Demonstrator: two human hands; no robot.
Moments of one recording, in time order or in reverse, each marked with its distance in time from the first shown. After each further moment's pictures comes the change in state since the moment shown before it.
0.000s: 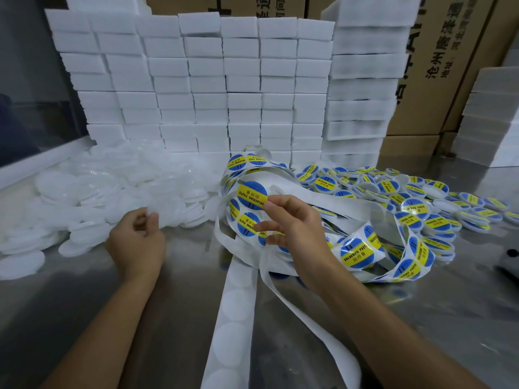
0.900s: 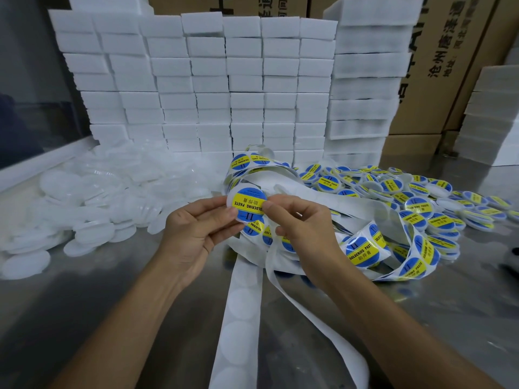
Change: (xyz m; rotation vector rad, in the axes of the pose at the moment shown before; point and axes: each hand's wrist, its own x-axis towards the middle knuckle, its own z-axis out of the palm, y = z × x) left_hand -0.036 0.073 -0.002 -0.923 -0.813 -0.391; right_hand 0.001 0.002 -0.002 -0.045 0.030 -0.129
